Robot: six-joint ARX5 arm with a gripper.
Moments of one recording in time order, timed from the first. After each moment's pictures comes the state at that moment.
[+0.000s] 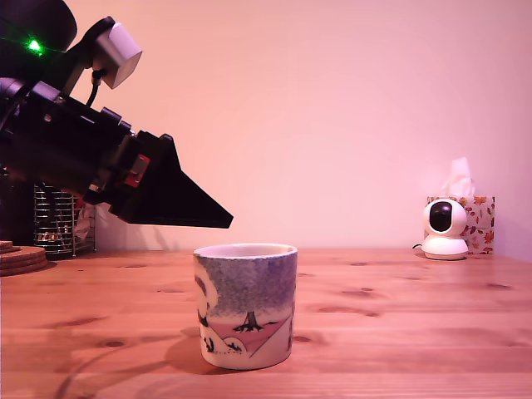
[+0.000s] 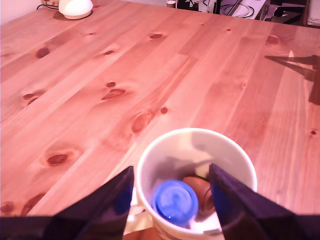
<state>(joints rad) -0.57 1.40 0.49 0.43 0.47 0.24</state>
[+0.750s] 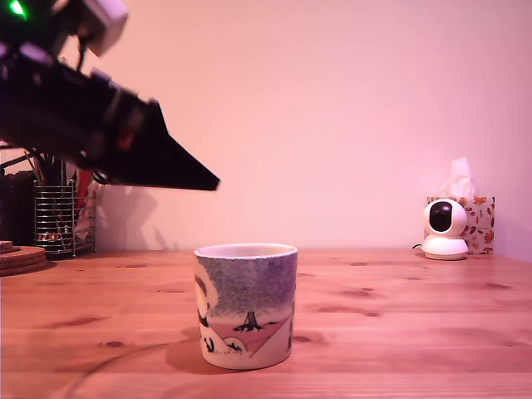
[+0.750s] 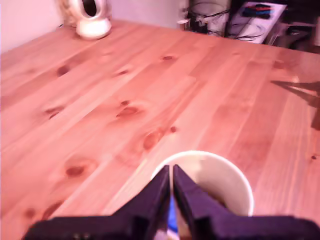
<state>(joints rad) -0.57 1.28 0.49 0.37 0.43 0.18</state>
